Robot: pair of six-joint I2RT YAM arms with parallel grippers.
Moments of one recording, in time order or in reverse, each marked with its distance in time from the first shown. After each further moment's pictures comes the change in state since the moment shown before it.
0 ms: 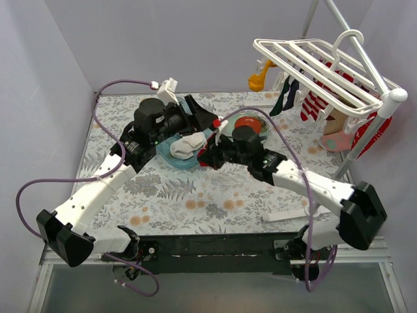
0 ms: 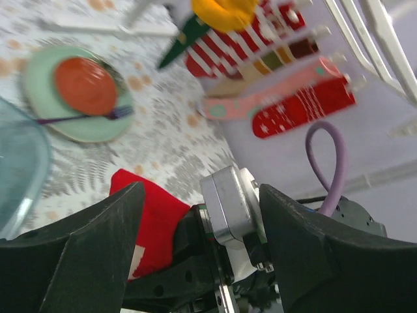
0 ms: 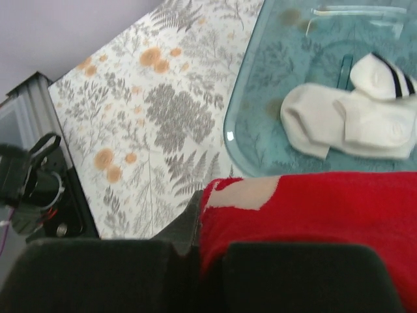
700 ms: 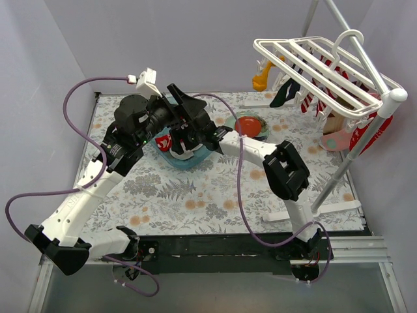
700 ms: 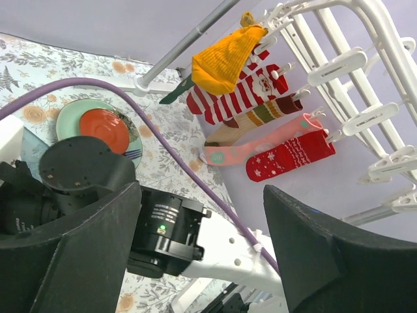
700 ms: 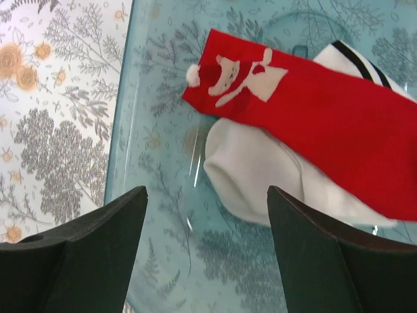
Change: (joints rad) left arm 0.037 -0.087 0.109 -0.100 -0.195 -0.008; right arm -0.026 0.800 0.720 -0.182 0.121 -0.040
